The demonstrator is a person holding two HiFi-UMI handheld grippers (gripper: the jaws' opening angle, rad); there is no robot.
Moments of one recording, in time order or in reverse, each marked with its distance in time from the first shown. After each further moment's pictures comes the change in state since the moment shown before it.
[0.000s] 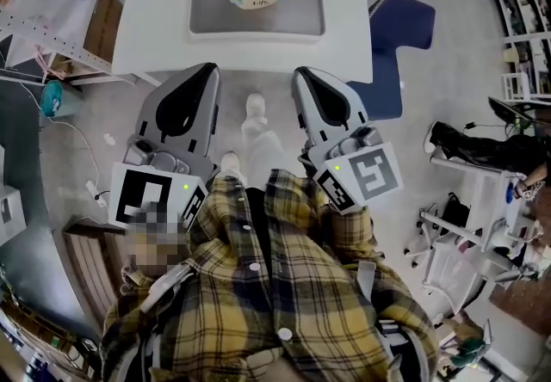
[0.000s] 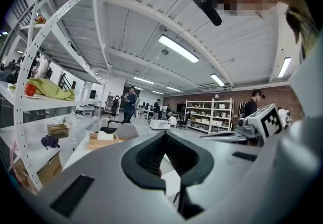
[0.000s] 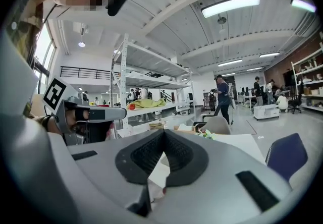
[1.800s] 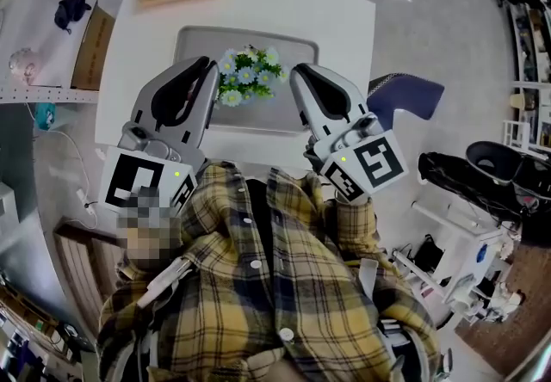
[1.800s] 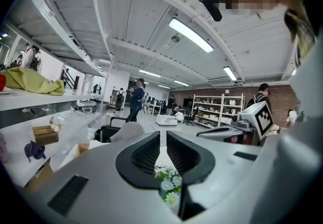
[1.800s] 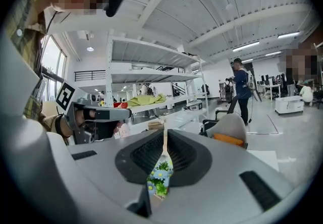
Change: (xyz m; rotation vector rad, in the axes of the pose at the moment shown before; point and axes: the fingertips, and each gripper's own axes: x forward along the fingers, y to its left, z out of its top) left arm 0.246 0.123 0.036 -0.019 0.071 0.055; right arm 0.207 -0.194 0.037 0.021 0.080 0.214
